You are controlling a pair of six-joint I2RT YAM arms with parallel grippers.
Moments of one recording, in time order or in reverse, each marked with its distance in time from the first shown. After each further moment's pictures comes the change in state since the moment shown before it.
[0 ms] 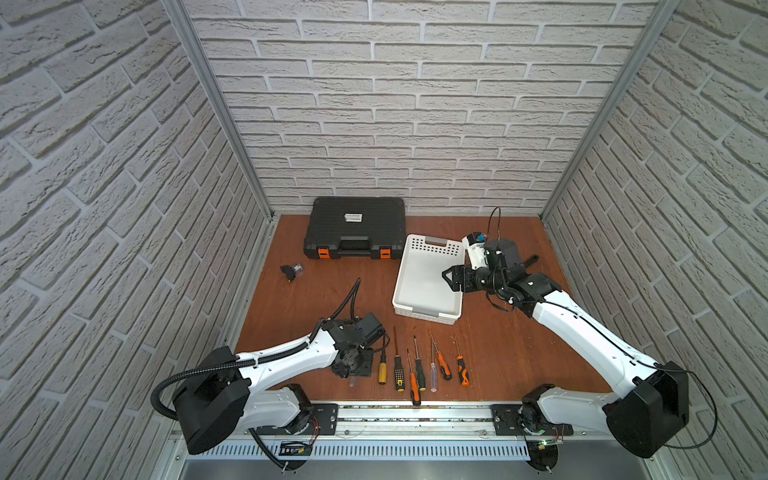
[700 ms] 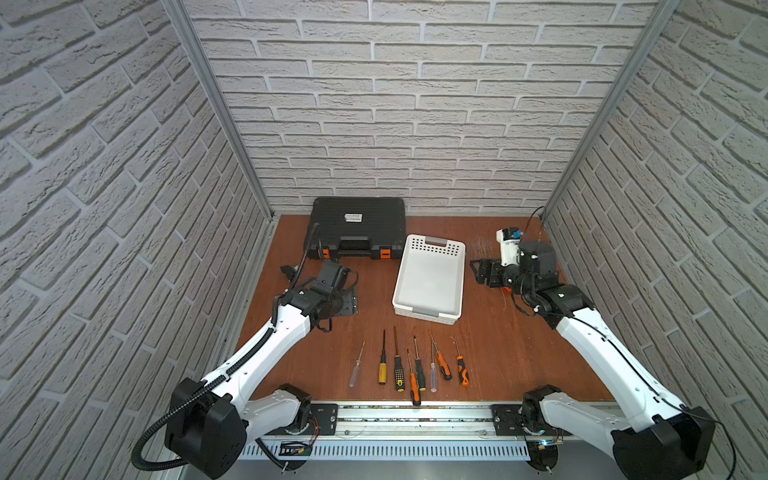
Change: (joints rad) left arm 0.398 -0.091 0.255 0.027 -0.132 0.323; right arm -0.141 -0.148 -0.063 0.018 0.058 -0.066
